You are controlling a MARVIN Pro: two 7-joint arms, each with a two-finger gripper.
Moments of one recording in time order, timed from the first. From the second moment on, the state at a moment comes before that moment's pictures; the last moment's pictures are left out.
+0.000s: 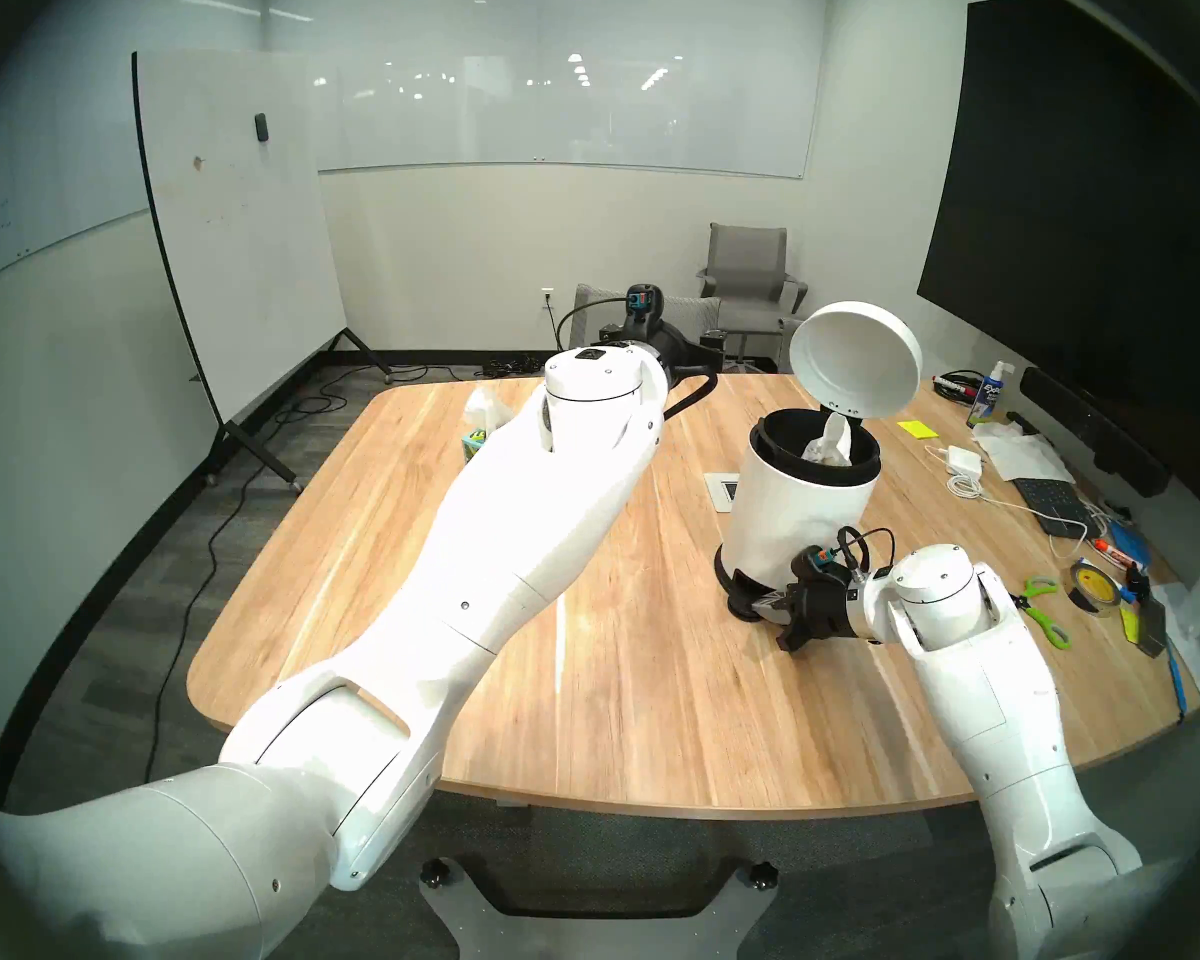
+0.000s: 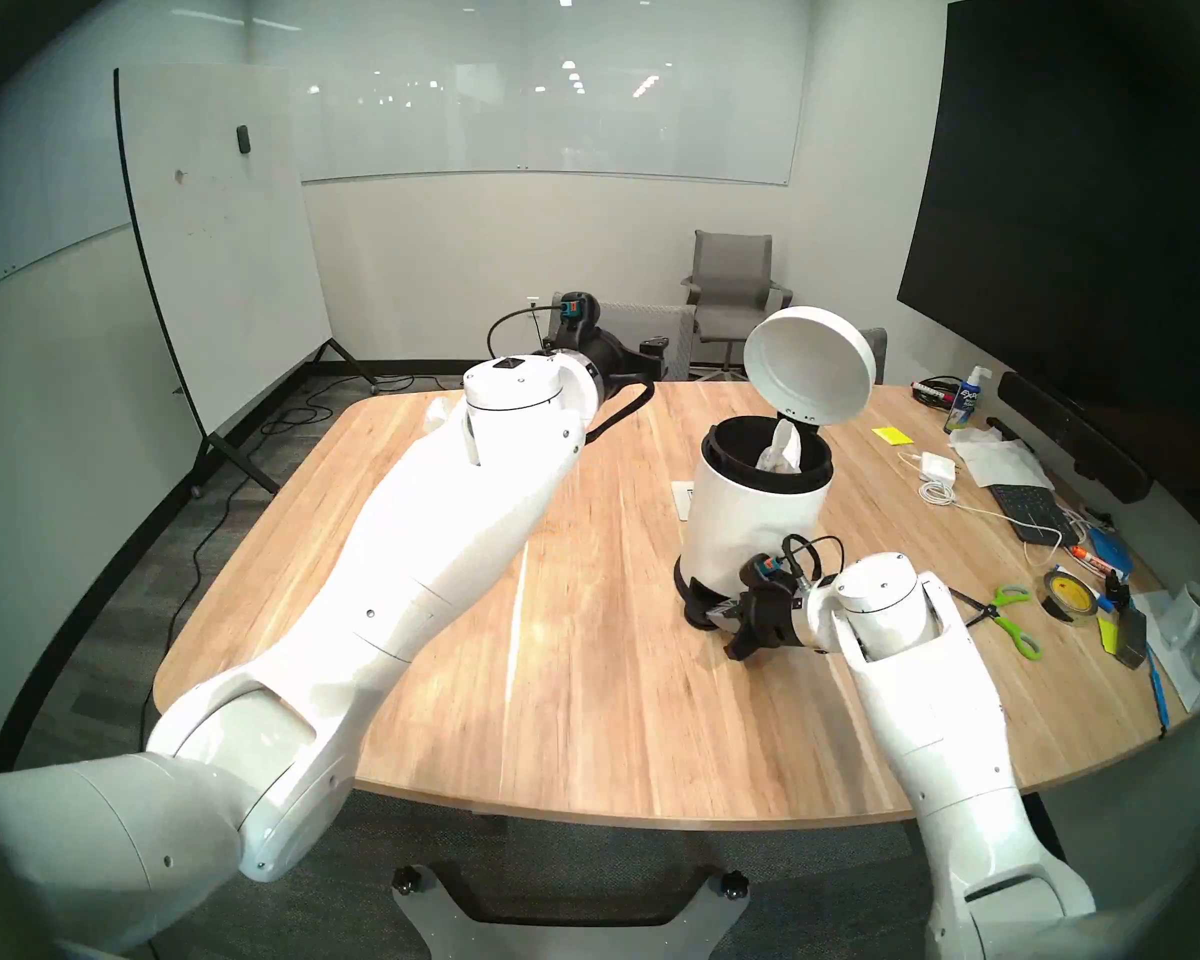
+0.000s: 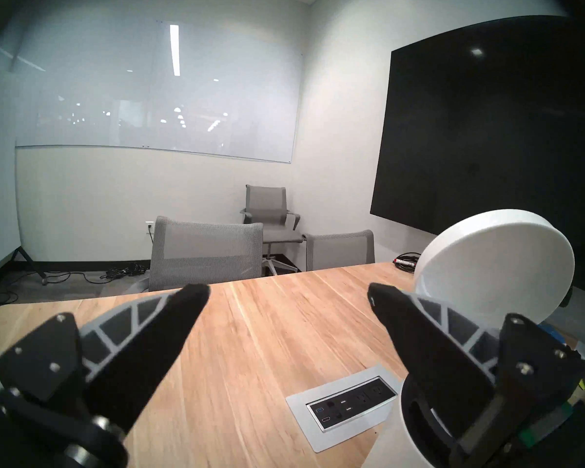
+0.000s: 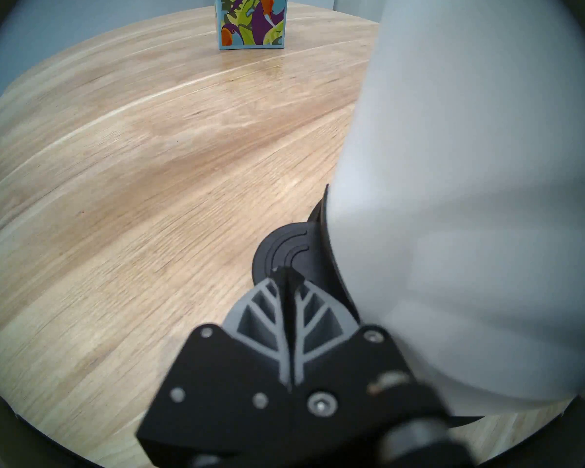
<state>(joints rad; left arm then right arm) 0.87 -1.54 -1.03 -1.47 -0.51 0.46 0.28 -1.36 -1.15 1.55 -1.44 -0.25 0.47 0.98</state>
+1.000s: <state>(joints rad) 0.98 -1.39 -1.07 -1.57 -0.41 0.39 0.34 -1.36 -1.15 1.55 -1.44 -0.25 0.47 0.98</state>
